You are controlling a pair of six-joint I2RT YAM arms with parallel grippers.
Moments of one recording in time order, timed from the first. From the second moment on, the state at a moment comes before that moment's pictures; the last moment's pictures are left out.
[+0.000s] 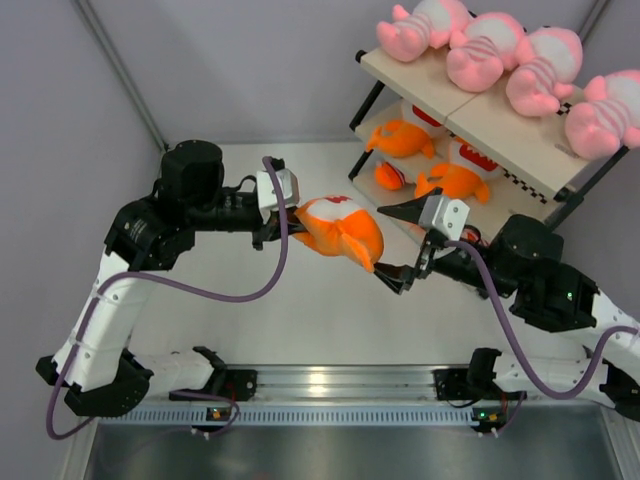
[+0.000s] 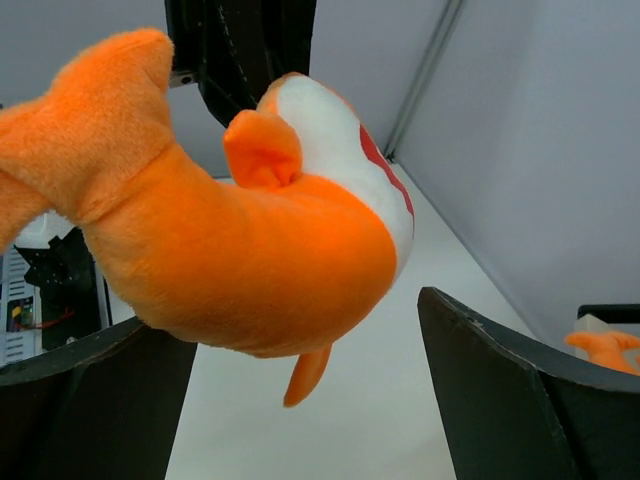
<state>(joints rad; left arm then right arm) -0.64 1.21 1.79 -1.00 0.69 0.48 1.14 0.85 1.28 -0.39 0.00 -0.26</state>
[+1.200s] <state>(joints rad) -0.64 1.10 1.55 -0.97 0.16 0.53 1.15 1.13 1.92 -1.28 0.66 -0.37</state>
